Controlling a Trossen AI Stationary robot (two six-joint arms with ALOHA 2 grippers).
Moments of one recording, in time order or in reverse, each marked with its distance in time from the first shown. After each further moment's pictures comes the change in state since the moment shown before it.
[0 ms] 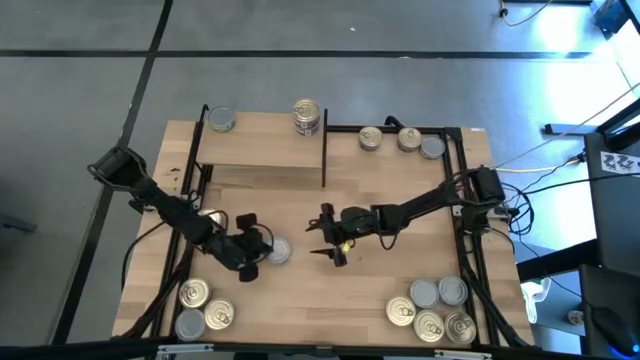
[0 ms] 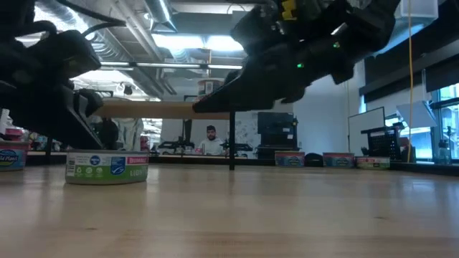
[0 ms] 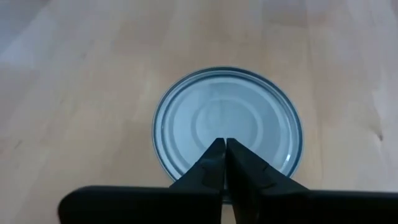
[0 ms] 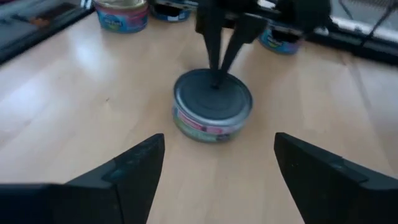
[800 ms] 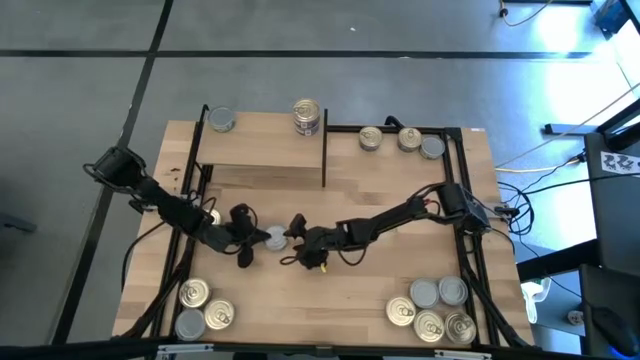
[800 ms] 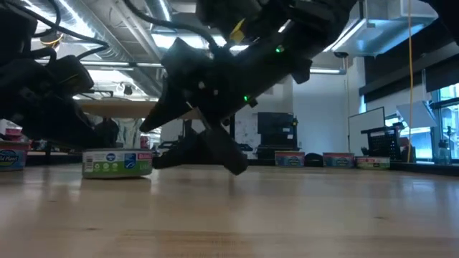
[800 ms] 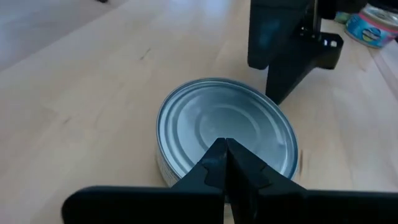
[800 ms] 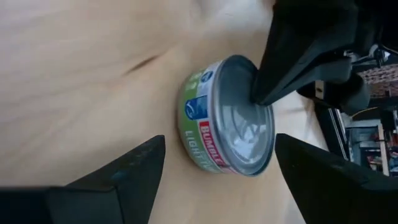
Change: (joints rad) left arm 0.068 0.004 -0.293 0.525 -0.063 -0.083; right arm 0.064 0.286 0.412 -0.320 0.322 -0.715
